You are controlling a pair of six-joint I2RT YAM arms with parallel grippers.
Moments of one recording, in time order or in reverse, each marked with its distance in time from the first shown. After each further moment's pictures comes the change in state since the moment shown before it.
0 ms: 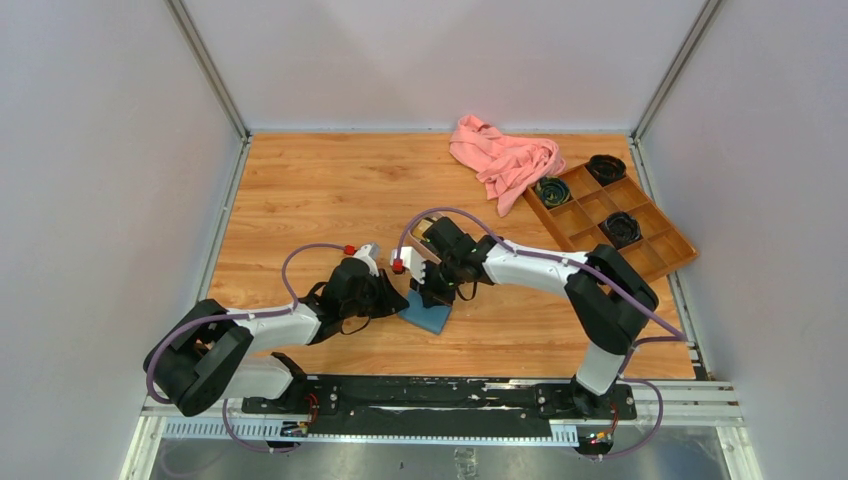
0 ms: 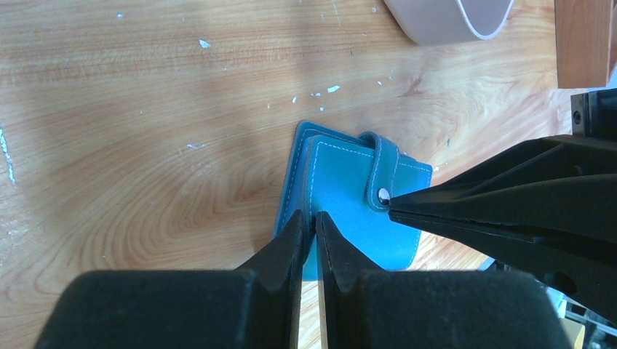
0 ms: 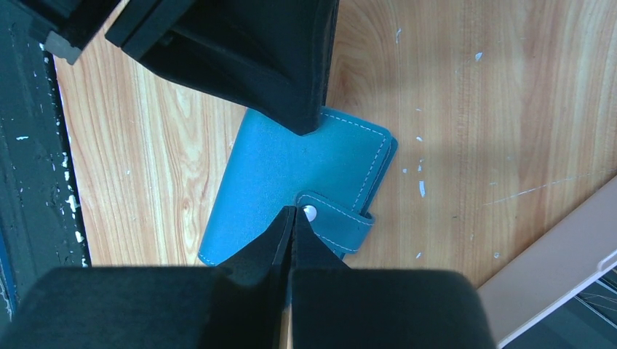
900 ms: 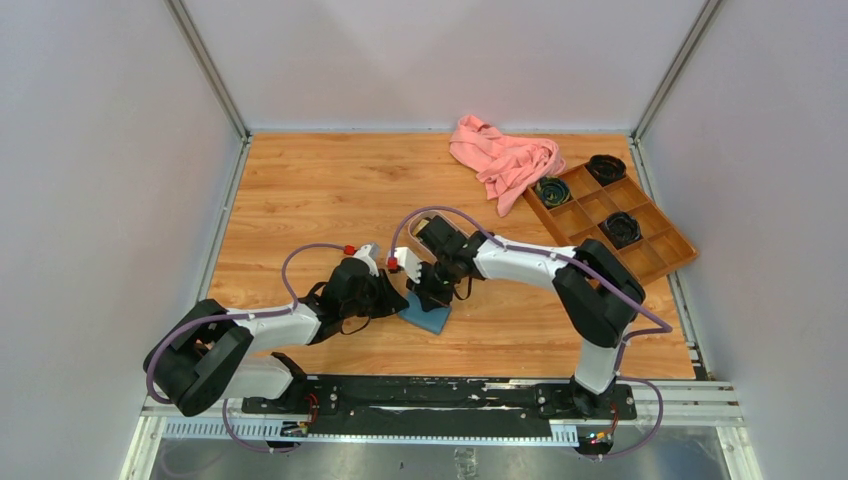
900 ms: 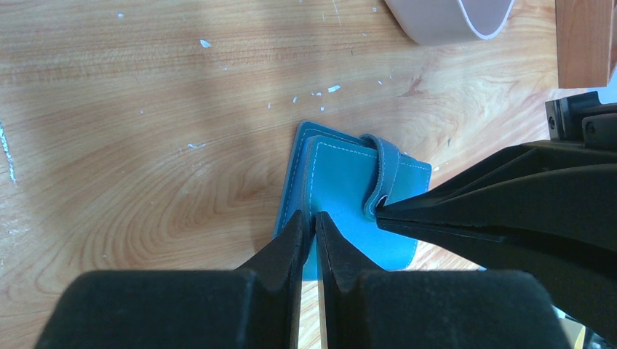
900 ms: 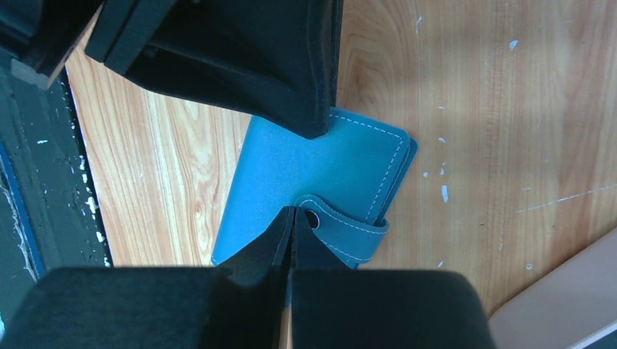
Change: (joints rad) left arm 0.000 0.000 0.000 0.000 0.000 0.000; right arm 0.005 0.069 0.070 -0.084 0.003 0.034
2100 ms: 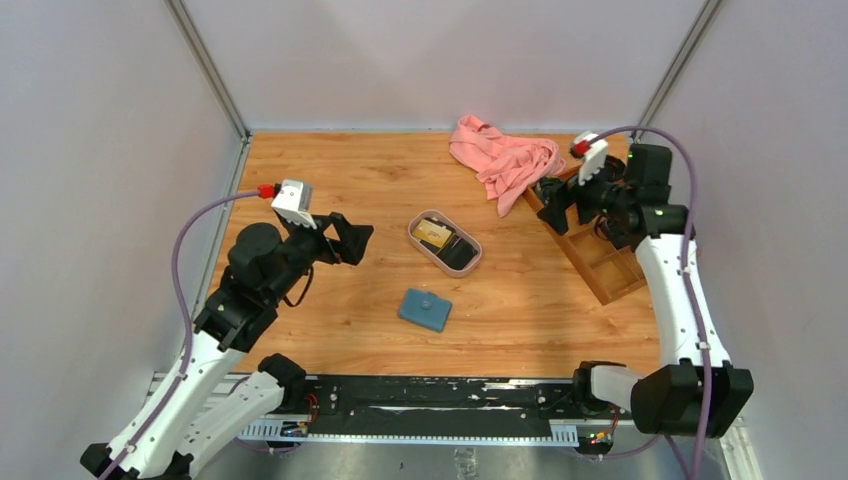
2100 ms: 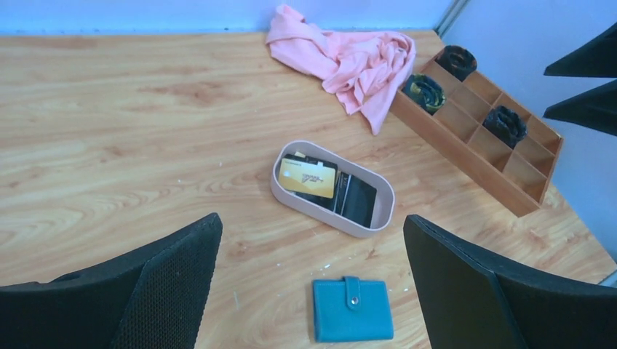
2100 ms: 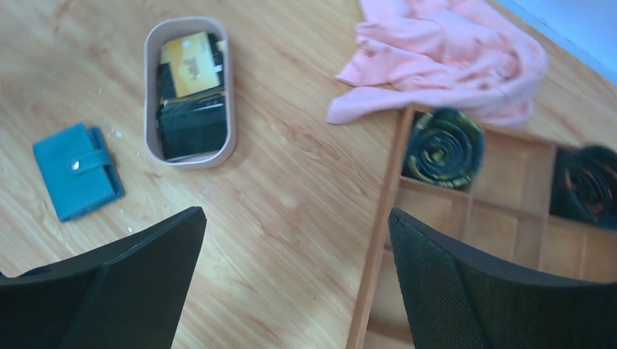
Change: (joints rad) left arm 0.138 -0.614 0.510 -0.645 -0.194 0.494; right arm -0.847 -0.613 0.058 -0.202 -0.138 -0.035
